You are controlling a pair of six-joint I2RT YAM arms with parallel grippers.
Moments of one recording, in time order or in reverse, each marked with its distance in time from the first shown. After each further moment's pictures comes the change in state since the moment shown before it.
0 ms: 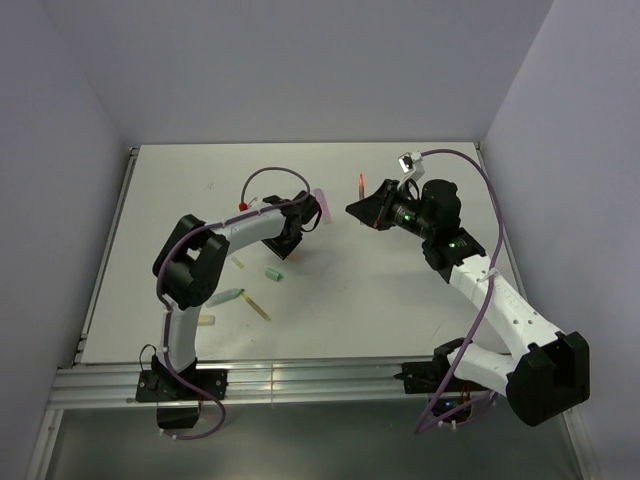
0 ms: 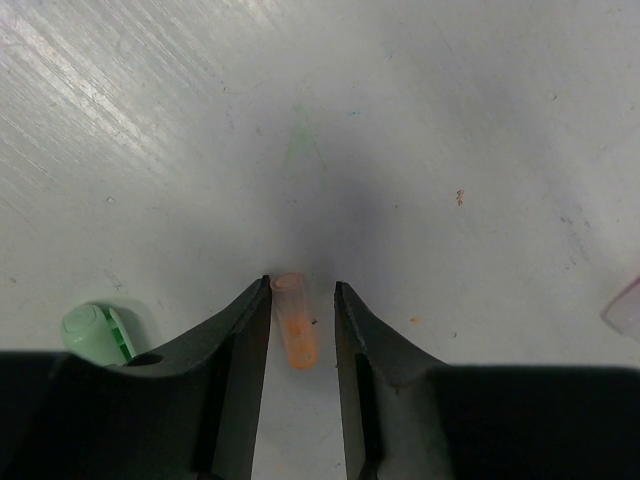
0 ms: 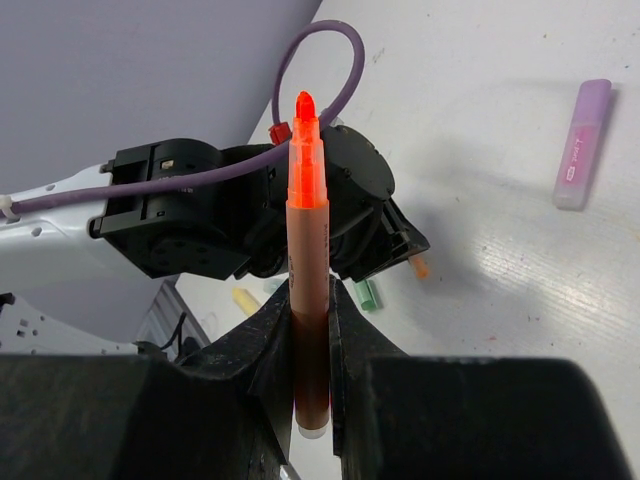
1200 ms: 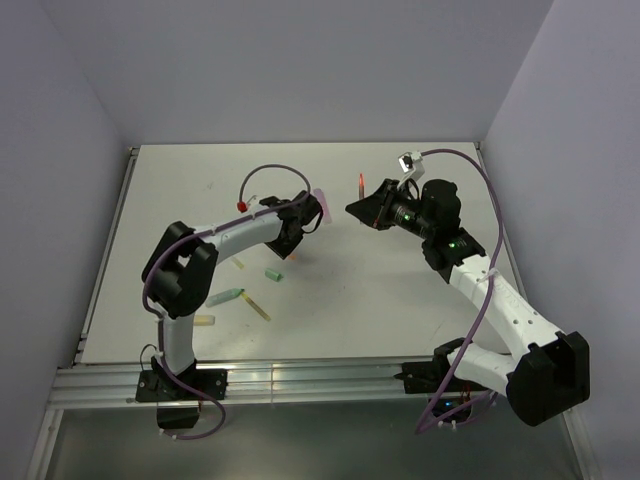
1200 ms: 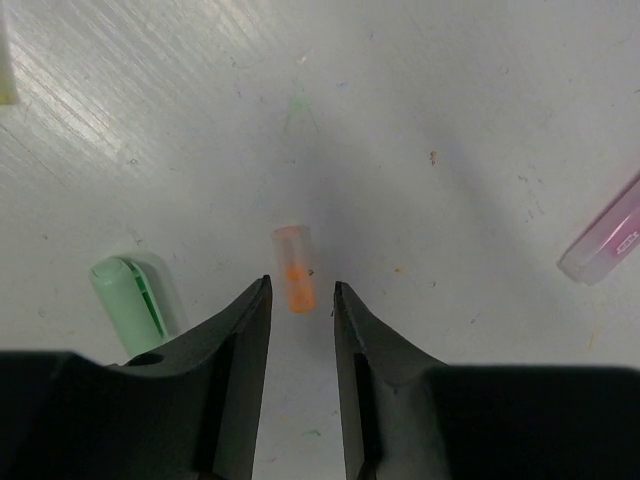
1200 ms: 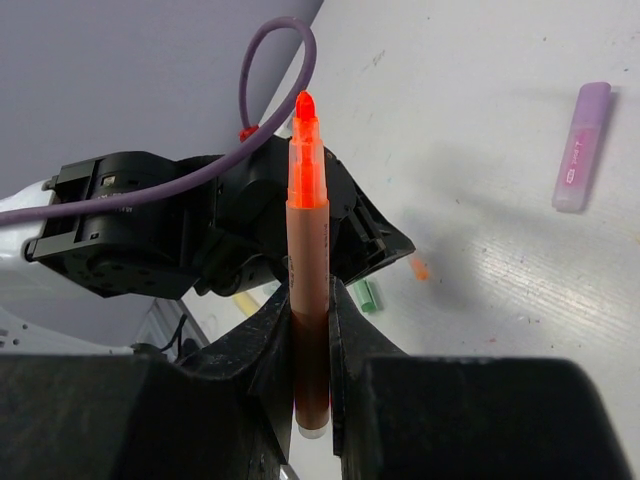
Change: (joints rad) left arm -0.035 -0.094 -0.033 -0.016 -0.030 -0.026; right arm 0.002 0.000 0.001 0.003 0.004 0.000
